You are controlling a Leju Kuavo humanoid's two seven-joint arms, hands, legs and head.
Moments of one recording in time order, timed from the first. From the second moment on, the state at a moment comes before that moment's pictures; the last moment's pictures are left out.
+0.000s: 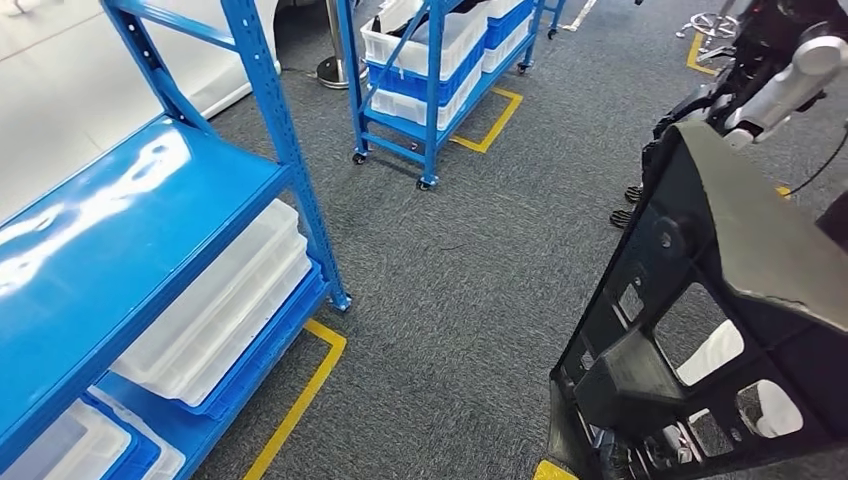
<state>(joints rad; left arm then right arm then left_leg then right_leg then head) 0.36 -0.36 0.63 -1.01 -0.61 -0.03 -0.17 0.51 -0.23 0.38 -2.19 -0.11 -0.22 -0.41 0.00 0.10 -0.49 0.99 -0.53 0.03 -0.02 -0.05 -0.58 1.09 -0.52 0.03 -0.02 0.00</state>
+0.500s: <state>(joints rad) 0.35 -0.36 0.63 -1.01 -0.62 -0.05 -0.17 0.51 -0.23 0.38 -2.19 -0.11 -0.21 -0.41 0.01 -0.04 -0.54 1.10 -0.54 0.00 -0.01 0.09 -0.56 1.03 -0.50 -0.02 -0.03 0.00</state>
